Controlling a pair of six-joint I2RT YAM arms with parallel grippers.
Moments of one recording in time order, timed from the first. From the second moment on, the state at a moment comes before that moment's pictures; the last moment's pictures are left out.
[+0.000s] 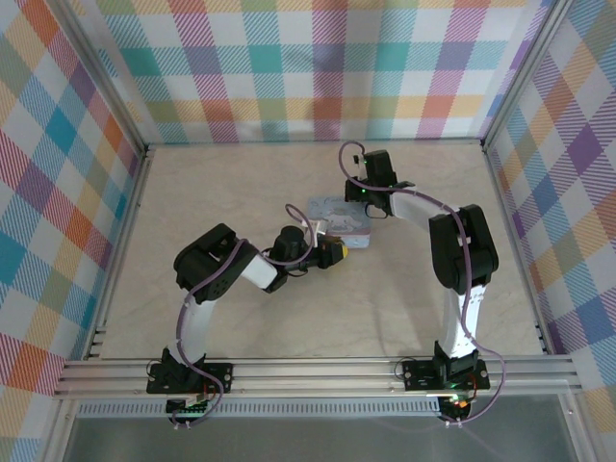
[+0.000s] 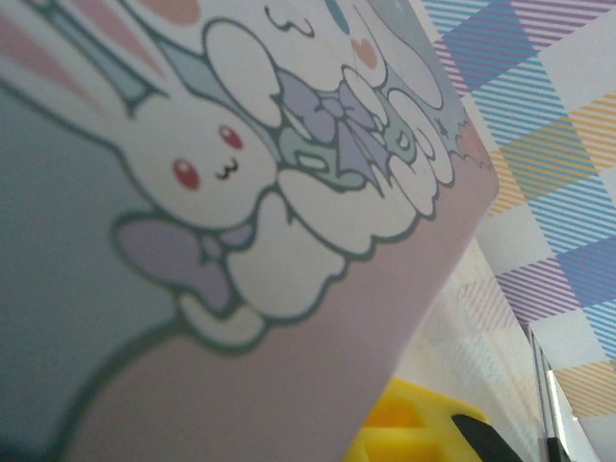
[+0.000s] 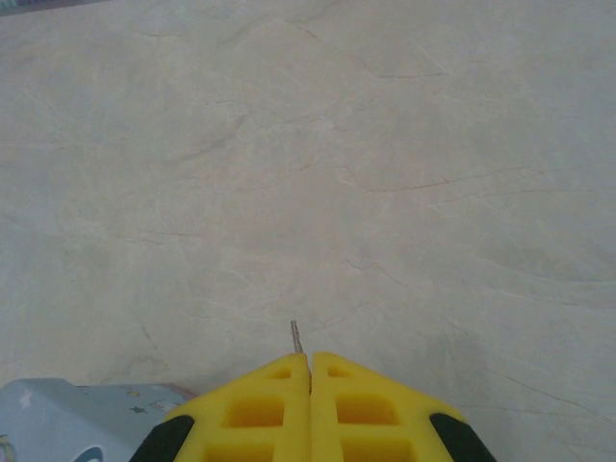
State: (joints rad) left arm -0.69 2.10 0.84 0.94 0.47 -0.76; right arm 0.35 1.99 1.37 -0.11 -0.13 0.30
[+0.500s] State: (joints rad) left arm -0.69 2.00 0.94 0.49 0.43 -0.76; right arm 0.28 1.85 1.24 -0.13 -0.02 0.42
